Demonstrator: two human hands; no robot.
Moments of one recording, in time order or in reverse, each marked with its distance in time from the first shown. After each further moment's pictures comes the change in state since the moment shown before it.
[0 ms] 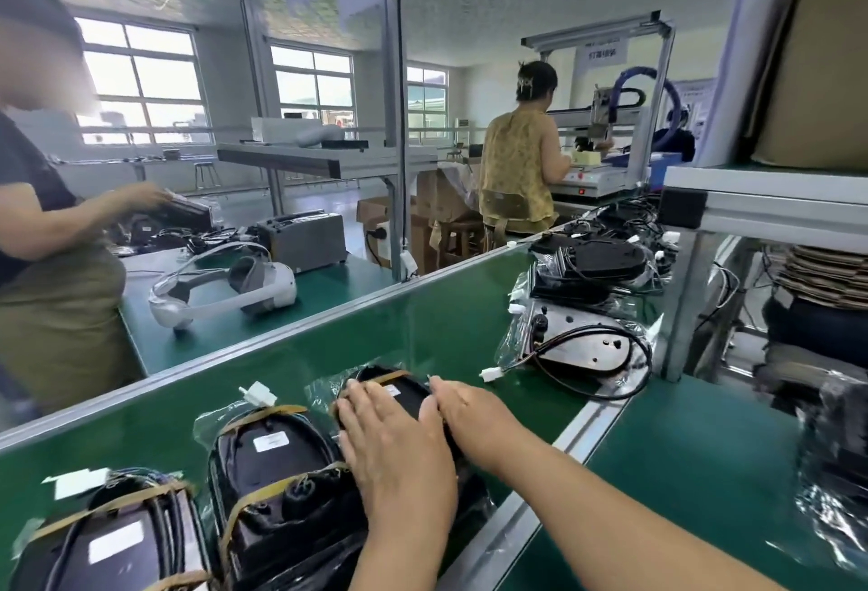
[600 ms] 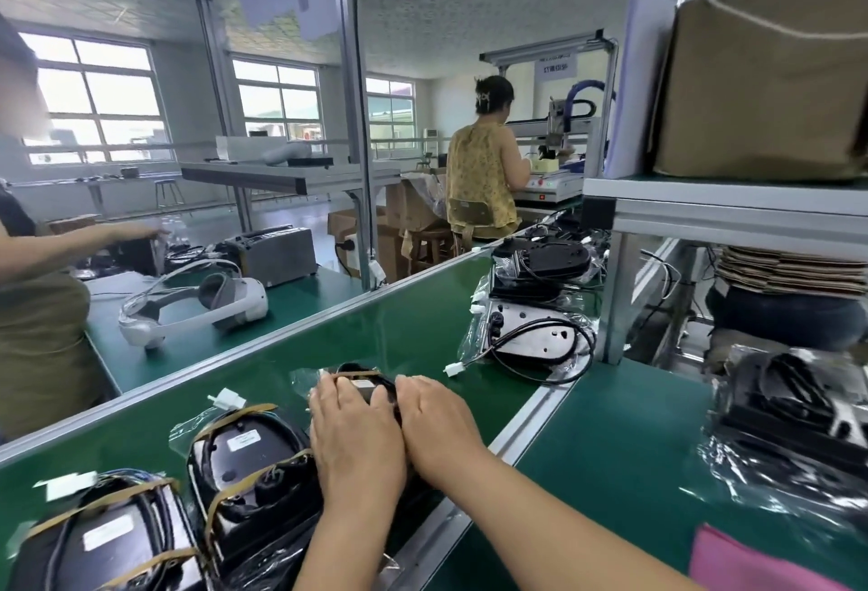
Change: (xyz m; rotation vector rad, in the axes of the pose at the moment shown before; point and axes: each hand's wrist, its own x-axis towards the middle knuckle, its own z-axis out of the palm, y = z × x) left_hand -0.012 0.004 -0.031 -0.087 -0.019 0.075; right_hand -0.048 -0.022 0.011 -0.047 0.288 -0.088
